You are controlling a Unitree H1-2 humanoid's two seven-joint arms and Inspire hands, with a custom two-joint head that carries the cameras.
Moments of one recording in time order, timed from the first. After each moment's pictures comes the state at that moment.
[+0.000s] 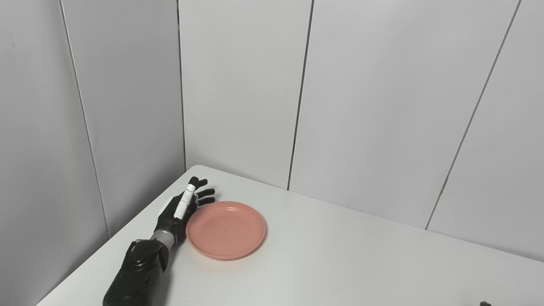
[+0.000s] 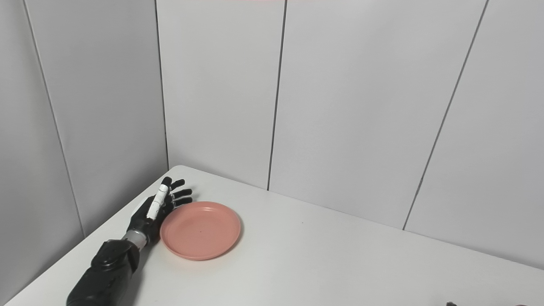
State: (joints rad) left arm -0.49 0.38 0.26 0.78 -0.29 -0.14 -0.20; right arm 0.00 -0.17 -0.06 -0.01 0.21 0.04 0.18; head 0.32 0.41
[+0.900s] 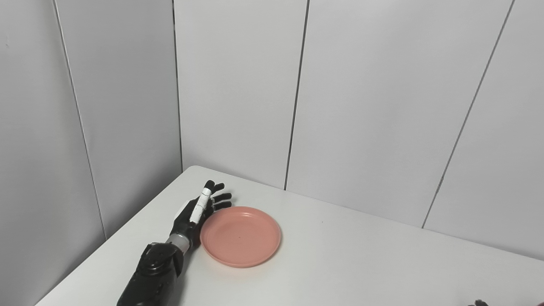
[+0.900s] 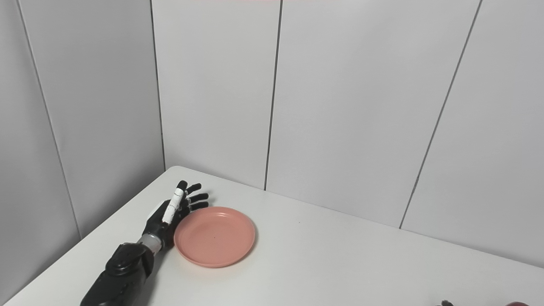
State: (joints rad) left arm -0.49 0.32 0.23 0.72 -0.28 -0.09 -0.20; right arm 0.00 -0.16 -0.04 -0.02 0.21 0.05 0.17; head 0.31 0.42
